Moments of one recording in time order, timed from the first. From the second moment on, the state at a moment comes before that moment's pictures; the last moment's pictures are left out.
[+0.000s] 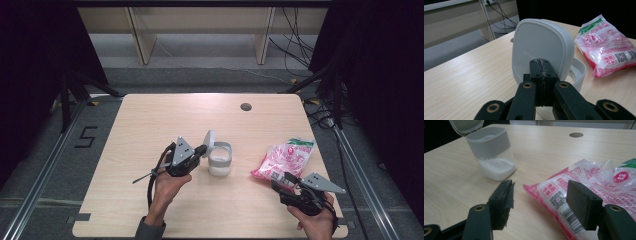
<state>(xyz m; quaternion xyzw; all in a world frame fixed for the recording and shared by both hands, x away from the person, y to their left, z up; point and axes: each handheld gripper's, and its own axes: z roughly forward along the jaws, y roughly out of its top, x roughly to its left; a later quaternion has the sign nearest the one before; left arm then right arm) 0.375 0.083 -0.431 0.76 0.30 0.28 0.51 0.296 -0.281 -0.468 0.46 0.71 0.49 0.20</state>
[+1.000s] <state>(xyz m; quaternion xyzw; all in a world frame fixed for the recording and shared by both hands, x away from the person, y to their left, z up) 0.354 0.083 -0.436 0.76 0.29 0.19 0.54 0.296 -0.277 -0.470 0.46 0.72 0.49 0.18</state>
